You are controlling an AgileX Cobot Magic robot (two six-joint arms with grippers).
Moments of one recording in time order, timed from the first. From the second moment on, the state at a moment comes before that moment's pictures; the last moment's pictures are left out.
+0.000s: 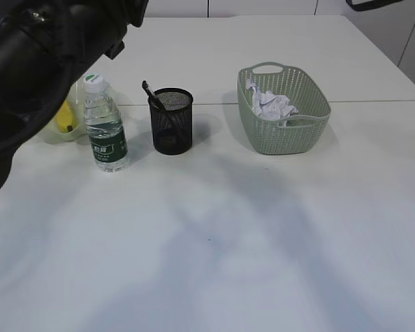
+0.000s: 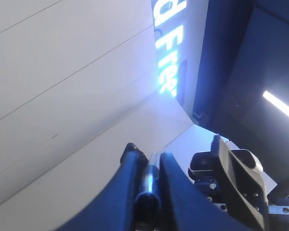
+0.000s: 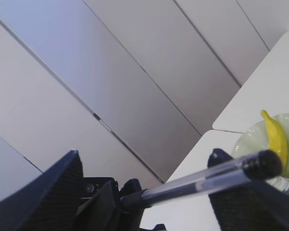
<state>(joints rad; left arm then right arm) -0.68 1.55 -0.78 0.05 -1.18 -1.09 0.27 1.51 -1.29 1.78 0.79 -1.17</state>
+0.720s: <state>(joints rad) -0.65 1.55 -0.78 0.06 -1.16 -1.03 0.15 1.44 -1.29 1.78 0.72 -1.17</state>
